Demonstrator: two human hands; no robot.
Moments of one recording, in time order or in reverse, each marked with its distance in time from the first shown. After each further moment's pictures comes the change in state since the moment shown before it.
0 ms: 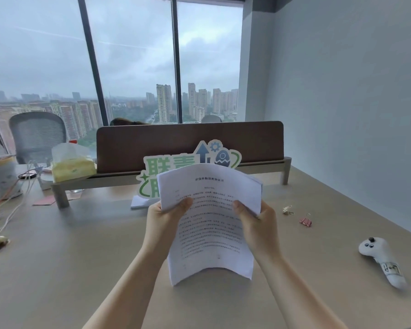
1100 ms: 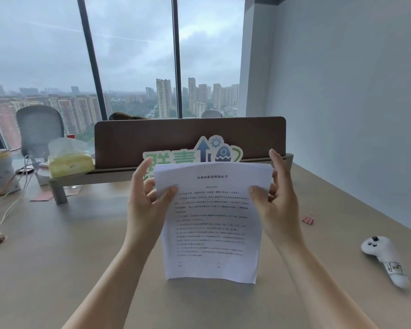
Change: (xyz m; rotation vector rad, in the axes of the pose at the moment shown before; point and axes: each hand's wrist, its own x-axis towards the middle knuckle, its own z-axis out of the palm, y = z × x) left_hand 0.014 0.007 -0.021 0.016 0.031 0.214; right_hand 0.023 -0.013 -0.023 -0.301 0.048 -0.292
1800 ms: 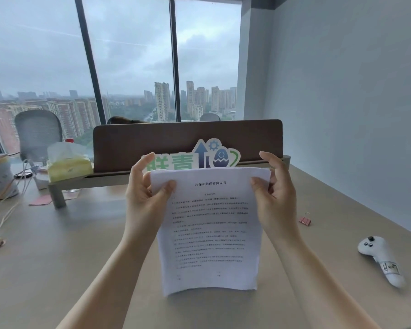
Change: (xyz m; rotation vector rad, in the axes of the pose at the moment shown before) left_hand 0.007 0.015 0.008 -0.008 0.008 0.122; right_hand 0.010 -0.009 0.004 0.117 0.076 -0.029
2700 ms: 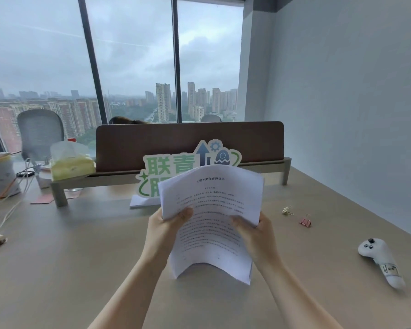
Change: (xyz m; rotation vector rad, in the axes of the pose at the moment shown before) left_hand -0.034 -0.038 0.001 -0.006 -0.006 -0.439; right_hand -0.051 0.033 0.012 0.231 -0.184 0.442
